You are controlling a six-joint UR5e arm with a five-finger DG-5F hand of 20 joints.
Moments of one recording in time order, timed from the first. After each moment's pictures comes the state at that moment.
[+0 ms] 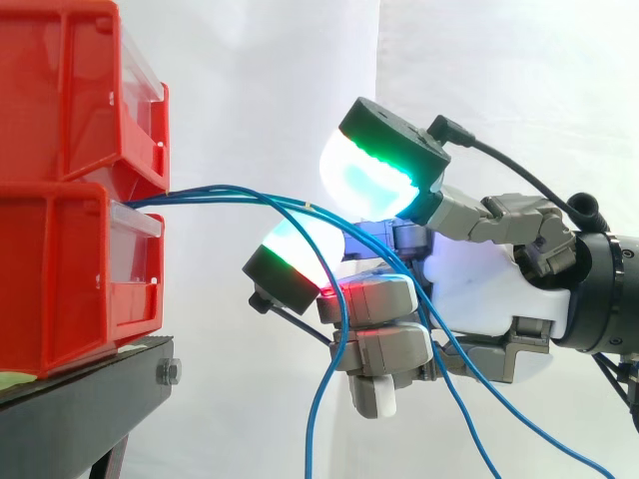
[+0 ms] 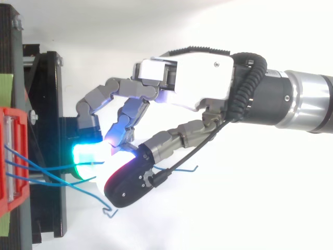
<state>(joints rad) 0.11 -2.31 -1.26 -2.56 -1.42 -0.13</state>
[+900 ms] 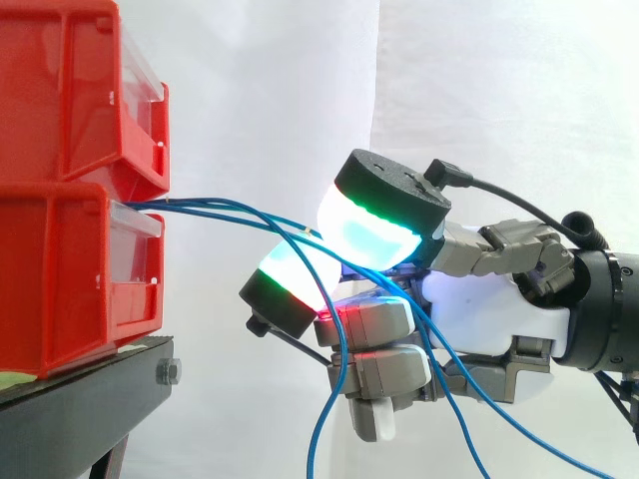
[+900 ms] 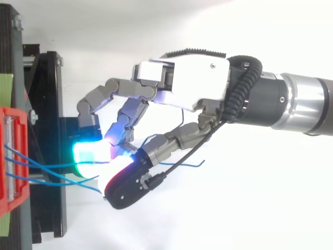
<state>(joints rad) 0.11 -2.33 -1.26 -2.56 -1.40 -0.11</state>
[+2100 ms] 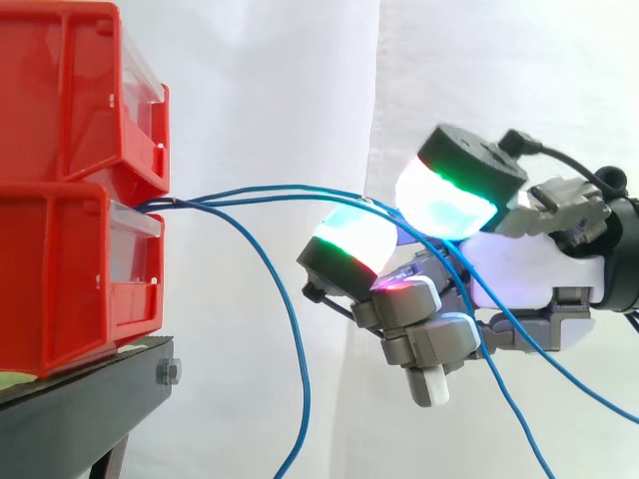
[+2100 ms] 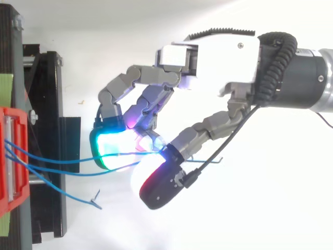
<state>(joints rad) 0.08 -2.24 -1.26 -2.77 -1.48 -0.14</state>
